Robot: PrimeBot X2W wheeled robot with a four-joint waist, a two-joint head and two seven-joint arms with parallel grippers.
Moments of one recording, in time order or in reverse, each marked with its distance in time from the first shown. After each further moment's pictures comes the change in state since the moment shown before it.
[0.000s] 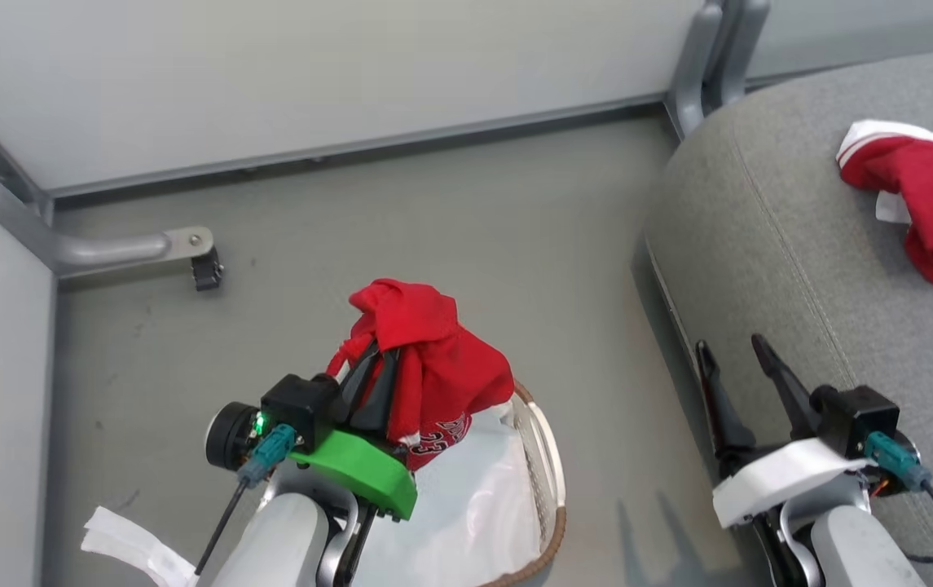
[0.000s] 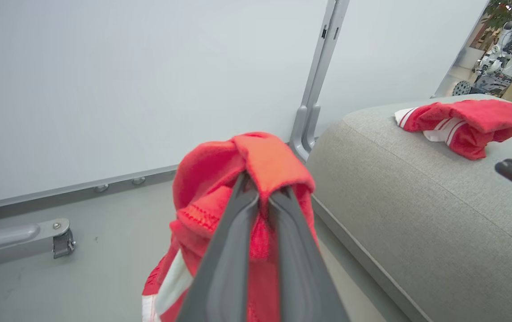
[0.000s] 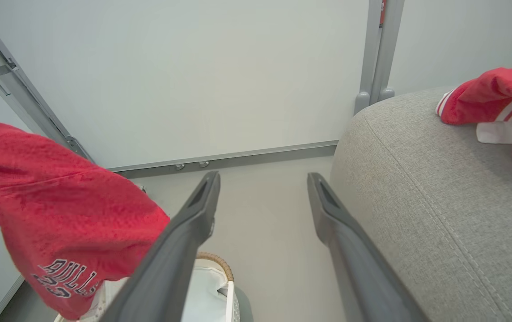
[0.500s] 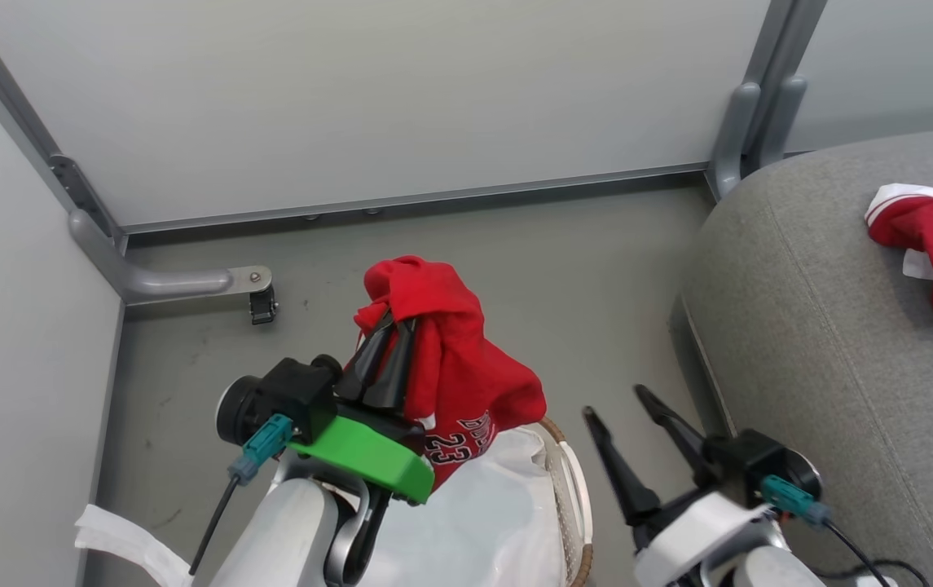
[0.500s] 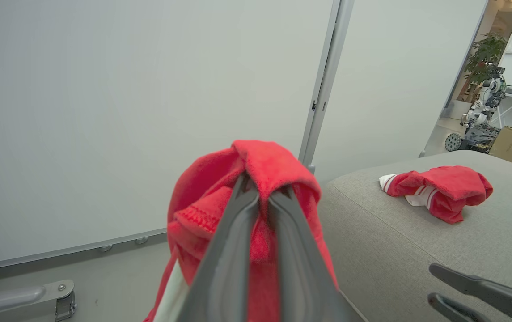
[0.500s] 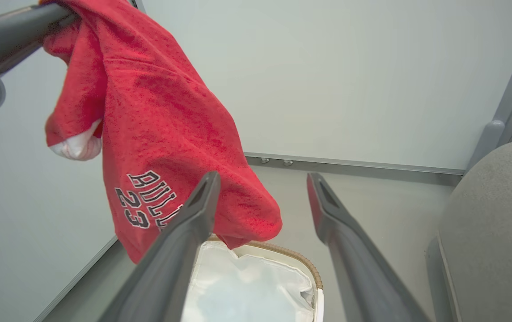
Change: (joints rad) left arm -0.002 -0.001 -0.018 -0.136 -0.056 -0.002 0.000; right arm 0.046 -0.026 0.266 -0.038 0.024 0.000 0.000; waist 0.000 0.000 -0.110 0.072
